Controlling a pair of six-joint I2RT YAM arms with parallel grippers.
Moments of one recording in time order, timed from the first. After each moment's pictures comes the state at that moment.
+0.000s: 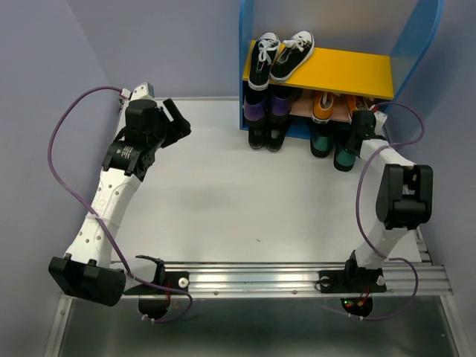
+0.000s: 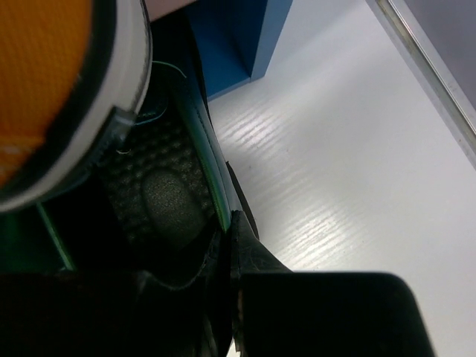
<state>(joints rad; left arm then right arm) -0.25 1.21 1.36 -0.60 -0.10 -0.58 -0.06 1.78 1.22 -0.23 0.45 0.40</state>
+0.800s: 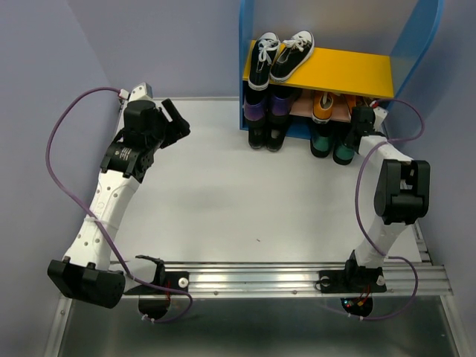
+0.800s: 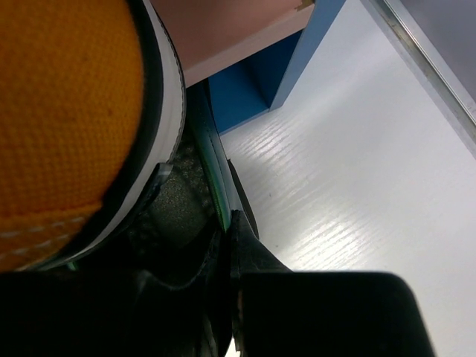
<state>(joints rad) -0.25 1.19 1.36 -0.61 -0.11 -0.59 -0.06 1.84 1.29 -0.20 0.45 0.42</state>
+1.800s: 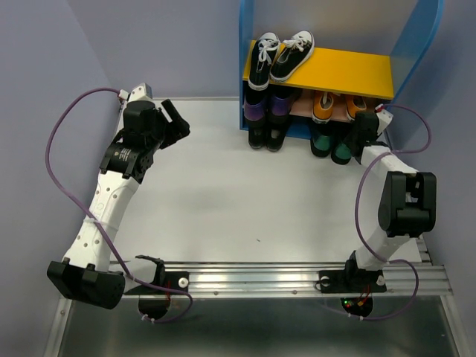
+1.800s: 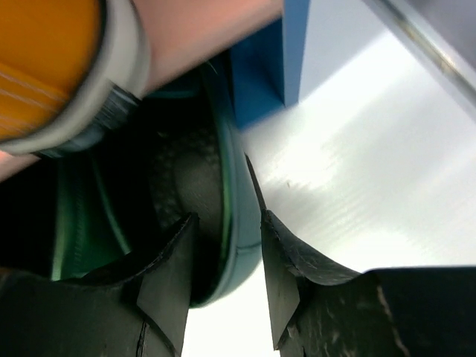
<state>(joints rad) -0.25 1.19 1.36 -0.62 -0.11 -0.59 -0.06 1.71 1.14 -0.05 0.42 0.49</state>
